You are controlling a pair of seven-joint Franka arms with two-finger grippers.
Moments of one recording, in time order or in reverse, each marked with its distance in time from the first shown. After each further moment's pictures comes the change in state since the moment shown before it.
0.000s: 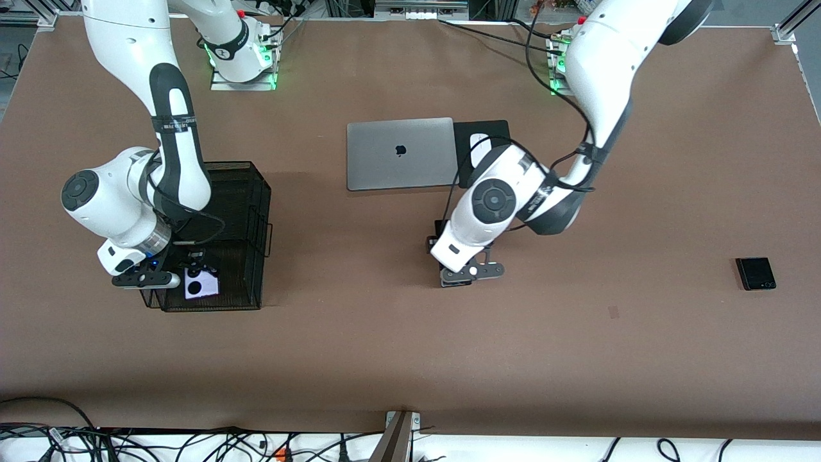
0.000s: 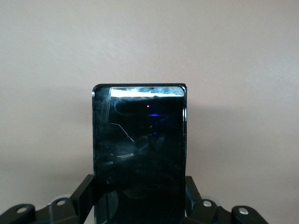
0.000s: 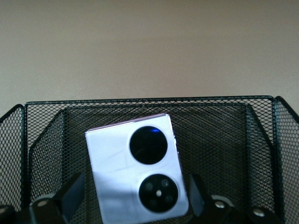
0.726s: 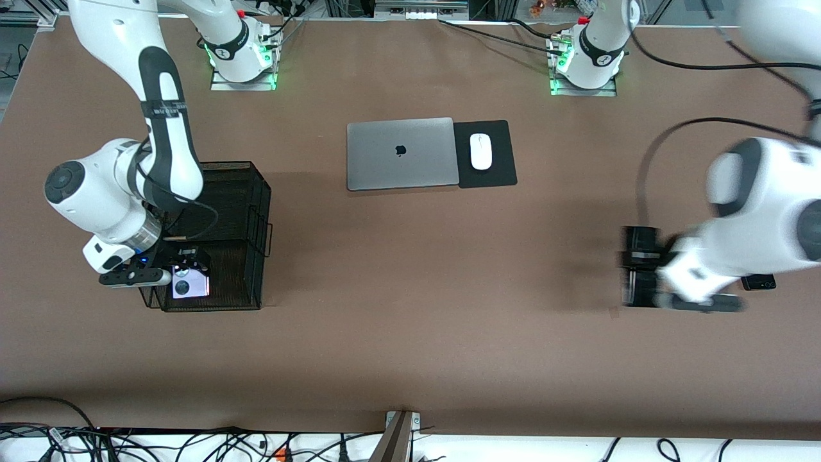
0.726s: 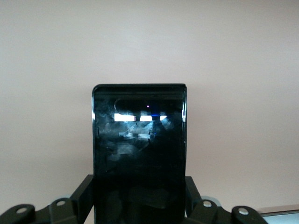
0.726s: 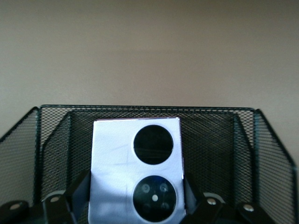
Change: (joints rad) left arm 0.405 -0.255 -0.019 0.029 -0.023 -0.427 0.486; right arm -0.003 -0.037 -0.003 -0.003 -0.062 -0.005 0.005
